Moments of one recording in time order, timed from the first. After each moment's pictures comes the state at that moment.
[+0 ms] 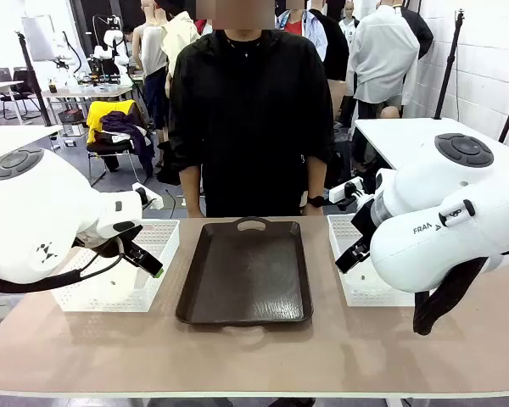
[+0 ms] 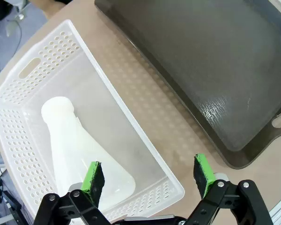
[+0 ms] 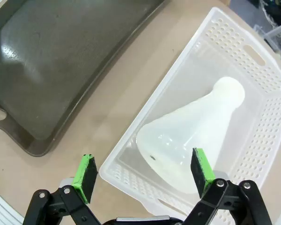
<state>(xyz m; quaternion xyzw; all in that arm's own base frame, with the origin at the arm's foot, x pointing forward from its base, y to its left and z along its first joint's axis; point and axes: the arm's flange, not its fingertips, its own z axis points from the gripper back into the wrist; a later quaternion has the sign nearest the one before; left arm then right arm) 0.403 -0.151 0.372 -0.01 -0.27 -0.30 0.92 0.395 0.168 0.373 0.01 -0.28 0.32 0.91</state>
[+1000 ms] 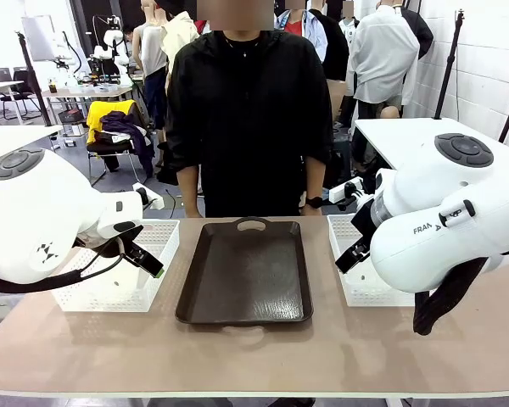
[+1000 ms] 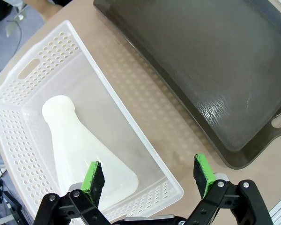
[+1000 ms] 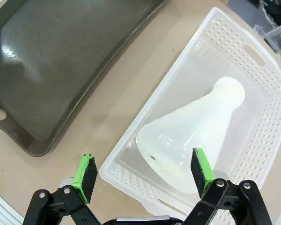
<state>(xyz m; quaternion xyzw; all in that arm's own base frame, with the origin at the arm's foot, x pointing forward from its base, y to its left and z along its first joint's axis) 0.402 -0.152 0.372 -0.01 -0.27 -0.30 0.92 0.395 0.168 0.373 0.01 -0.28 0.32 0.91</state>
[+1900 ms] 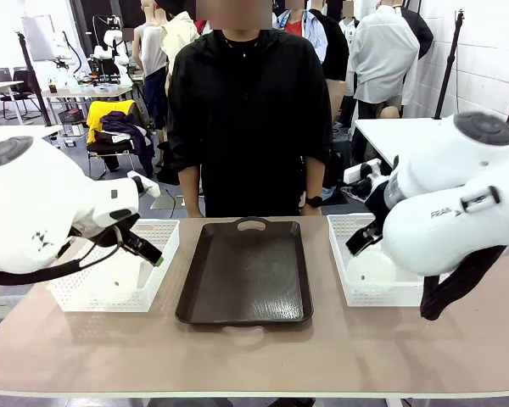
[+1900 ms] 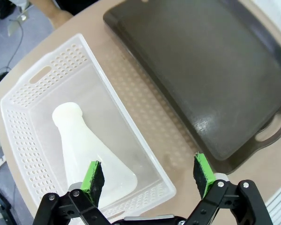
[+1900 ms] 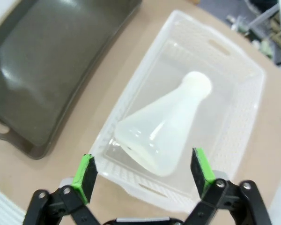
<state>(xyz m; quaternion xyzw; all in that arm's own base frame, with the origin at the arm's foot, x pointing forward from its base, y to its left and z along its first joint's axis) 0.401 -0.149 0.406 -0.04 -0.29 -0.27 0.92 0.391 0.143 0.422 0.00 -0.30 0.26 0.92</state>
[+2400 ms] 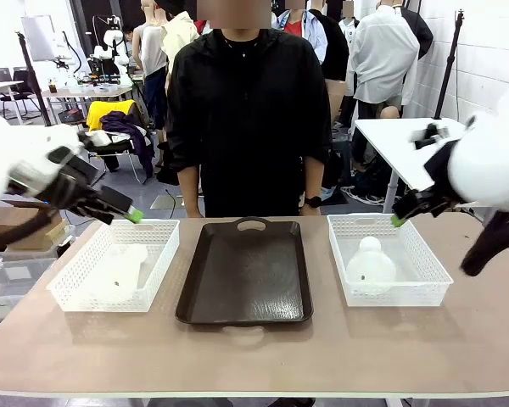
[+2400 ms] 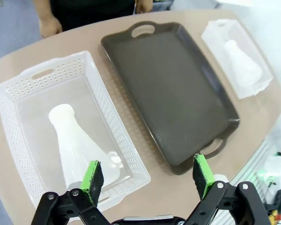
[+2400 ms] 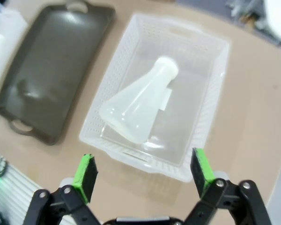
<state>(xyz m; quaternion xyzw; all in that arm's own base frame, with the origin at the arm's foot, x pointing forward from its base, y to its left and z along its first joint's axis) 0.410 -0.063 0.476 -0.23 -0.29 -0.18 0.91 0.379 0.038 0.478 0.11 -0.29 0.17 0.93</state>
